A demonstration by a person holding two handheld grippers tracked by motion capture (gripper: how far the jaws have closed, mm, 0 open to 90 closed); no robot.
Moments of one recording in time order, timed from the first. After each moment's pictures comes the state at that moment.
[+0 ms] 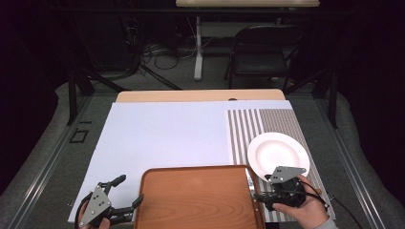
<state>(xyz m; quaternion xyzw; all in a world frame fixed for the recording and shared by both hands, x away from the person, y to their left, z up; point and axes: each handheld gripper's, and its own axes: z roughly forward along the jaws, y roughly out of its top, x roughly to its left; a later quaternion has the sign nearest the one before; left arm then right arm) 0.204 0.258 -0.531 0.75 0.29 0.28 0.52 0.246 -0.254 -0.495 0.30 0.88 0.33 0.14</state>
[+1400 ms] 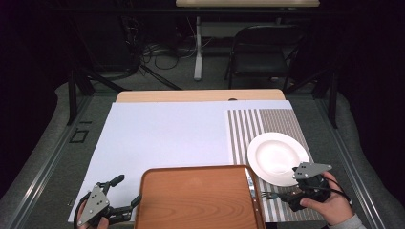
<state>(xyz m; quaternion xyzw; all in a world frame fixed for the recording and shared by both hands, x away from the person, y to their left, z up) 0.205 0.262 -0.533 0.75 0.30 0.28 0.52 0.252 -0.315 -0.492 0.32 0.88 0.30 0.18</state>
